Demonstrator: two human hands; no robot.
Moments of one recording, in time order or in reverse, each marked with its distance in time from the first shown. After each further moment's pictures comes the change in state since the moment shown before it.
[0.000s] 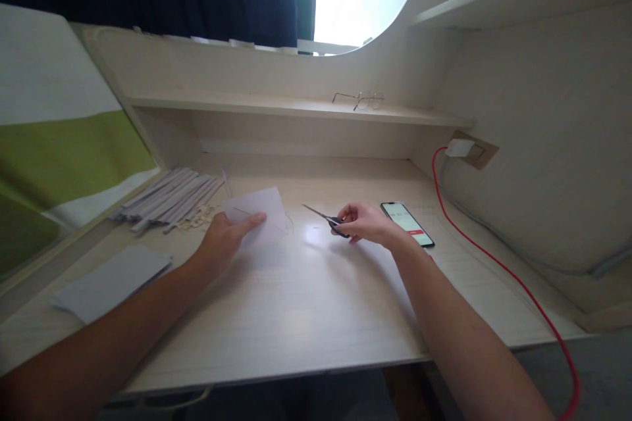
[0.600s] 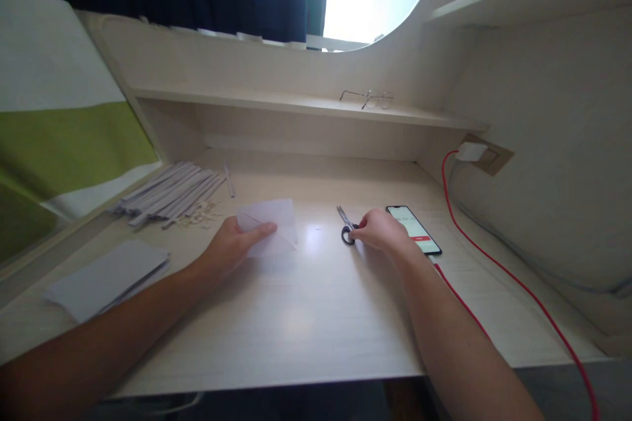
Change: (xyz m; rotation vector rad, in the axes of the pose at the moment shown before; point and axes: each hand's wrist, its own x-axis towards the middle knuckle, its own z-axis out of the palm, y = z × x) left_hand -0.011 0.004 0.010 0.079 -0.105 -0.047; right_hand 0.013 0.020 -0.006 -0.618 0.196 0.206
